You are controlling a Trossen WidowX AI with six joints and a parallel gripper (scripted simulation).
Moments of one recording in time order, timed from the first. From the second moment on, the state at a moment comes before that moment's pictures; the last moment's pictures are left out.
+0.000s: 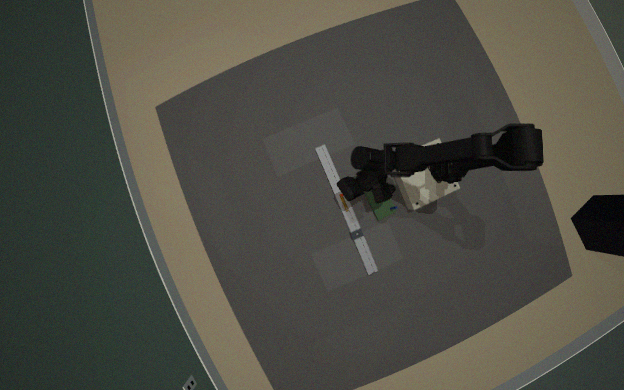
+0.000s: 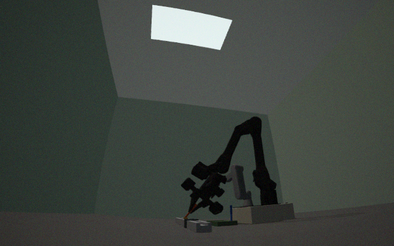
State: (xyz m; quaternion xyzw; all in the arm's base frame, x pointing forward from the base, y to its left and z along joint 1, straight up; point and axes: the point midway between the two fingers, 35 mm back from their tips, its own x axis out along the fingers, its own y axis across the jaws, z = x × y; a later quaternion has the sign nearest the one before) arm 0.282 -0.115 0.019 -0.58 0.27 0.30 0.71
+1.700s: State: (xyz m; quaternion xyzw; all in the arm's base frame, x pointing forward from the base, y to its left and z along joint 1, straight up) arm 0.288 -0.117 0.022 -0.55 0.31 0.33 0.70
